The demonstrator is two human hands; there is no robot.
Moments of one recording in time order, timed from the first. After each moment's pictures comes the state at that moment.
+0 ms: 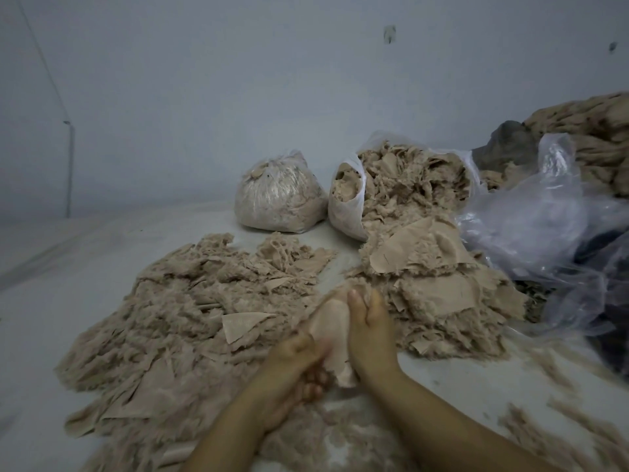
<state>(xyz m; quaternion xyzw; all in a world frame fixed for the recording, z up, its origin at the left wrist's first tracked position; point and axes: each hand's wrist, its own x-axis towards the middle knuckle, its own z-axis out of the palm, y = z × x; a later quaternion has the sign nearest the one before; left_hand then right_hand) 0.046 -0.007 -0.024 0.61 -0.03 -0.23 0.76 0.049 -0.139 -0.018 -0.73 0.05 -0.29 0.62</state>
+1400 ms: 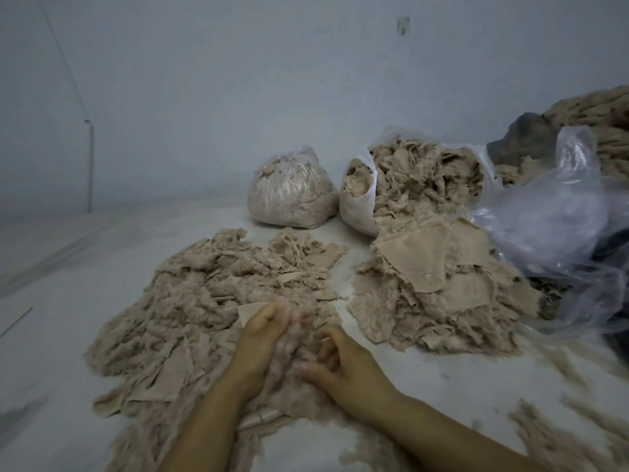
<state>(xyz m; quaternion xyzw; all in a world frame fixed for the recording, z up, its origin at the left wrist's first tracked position) 0.065 0.028 -0.021 0.65 -0.11 -0.03 0.75 0.018 -0.128 -0.039 -0.87 -0.13 -0.03 0.48</state>
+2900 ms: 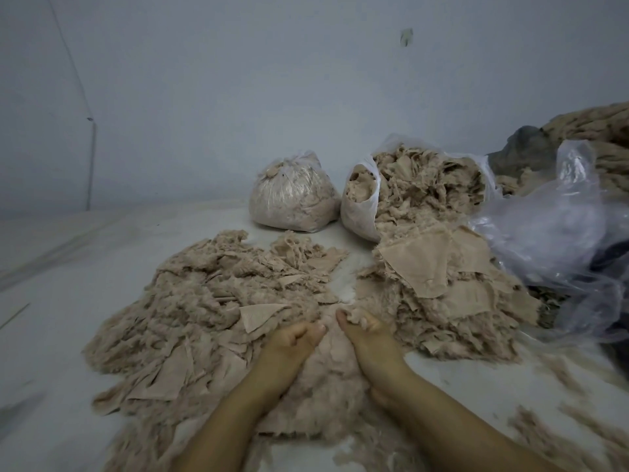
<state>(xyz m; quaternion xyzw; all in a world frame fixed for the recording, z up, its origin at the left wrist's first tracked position) 0.047 0.012 -0.021 0.76 -0.16 -0.03 0.63 0.026 -0.127 -0.007 -0.59 0.05 -0.03 0.80</state>
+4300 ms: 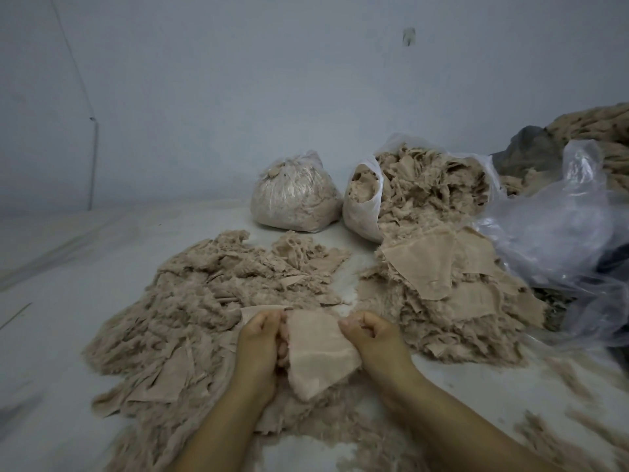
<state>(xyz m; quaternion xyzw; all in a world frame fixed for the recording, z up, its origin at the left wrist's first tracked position) 0.055 0.017 -0.013 0.61 0.05 0.05 0.79 0.030 -0.135 -0.015 -0.69 0.05 -0.07 0.72</state>
